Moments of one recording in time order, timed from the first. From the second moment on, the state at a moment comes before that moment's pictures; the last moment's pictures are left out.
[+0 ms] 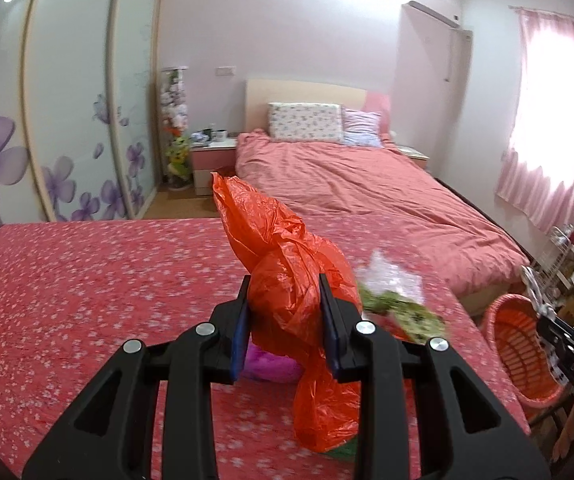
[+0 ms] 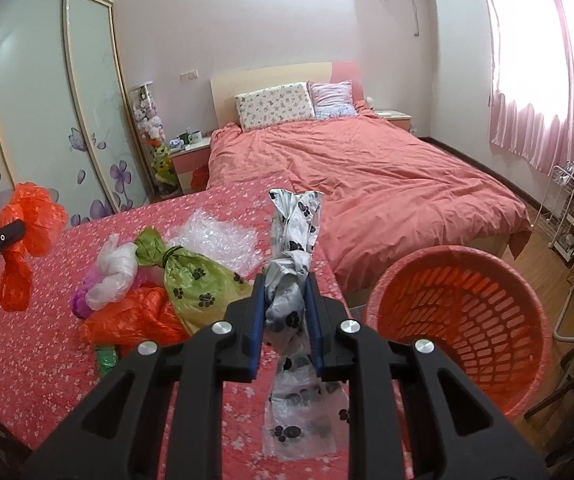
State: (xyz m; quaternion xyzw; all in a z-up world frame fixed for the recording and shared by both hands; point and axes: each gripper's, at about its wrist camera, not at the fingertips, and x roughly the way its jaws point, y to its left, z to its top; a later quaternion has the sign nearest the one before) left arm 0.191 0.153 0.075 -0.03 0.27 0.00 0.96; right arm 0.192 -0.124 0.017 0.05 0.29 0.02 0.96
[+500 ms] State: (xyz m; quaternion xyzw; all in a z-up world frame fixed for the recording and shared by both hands) left arm 0.186 0.061 0.065 -0.01 0.27 -0.12 0.96; right arm 0.165 -0.175 0.026 0.05 0.26 -0.03 0.96
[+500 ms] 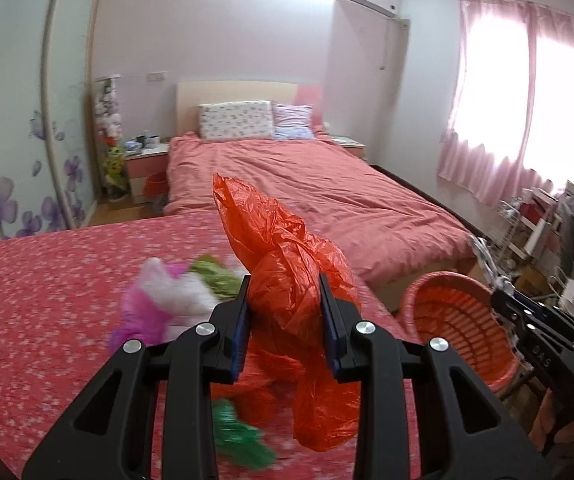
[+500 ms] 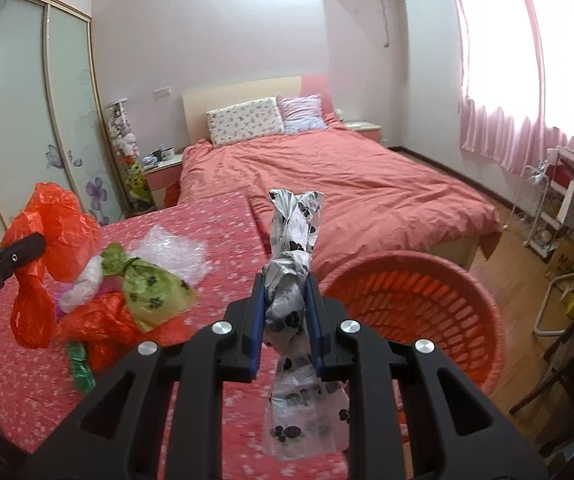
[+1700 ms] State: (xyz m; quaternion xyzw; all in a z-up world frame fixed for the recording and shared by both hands) left arm 0.213 -0.132 0.000 0.01 0.34 -0.30 0.89; right arm 0.182 -0.319 -0.039 0.13 0.29 -0.13 0.94
